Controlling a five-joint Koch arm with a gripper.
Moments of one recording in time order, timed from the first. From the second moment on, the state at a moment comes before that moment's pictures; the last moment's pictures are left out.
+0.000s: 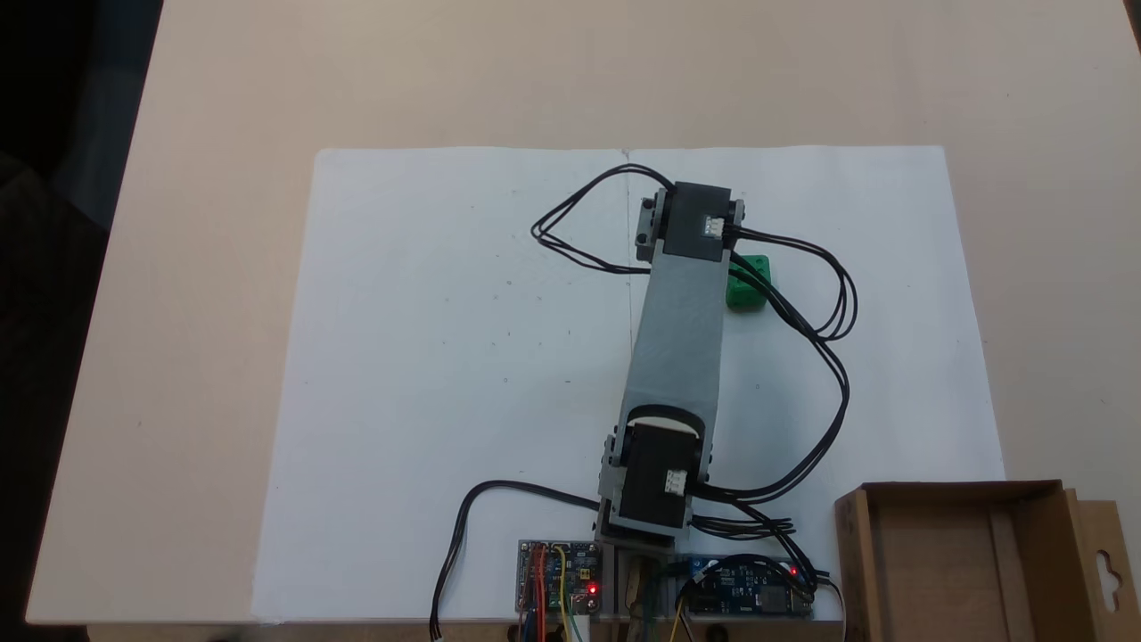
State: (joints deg) arm 10.3 103.5 102.5 57.7 -17.1
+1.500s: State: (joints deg) arm 27.2 80.4 93.4 47.3 -27.7
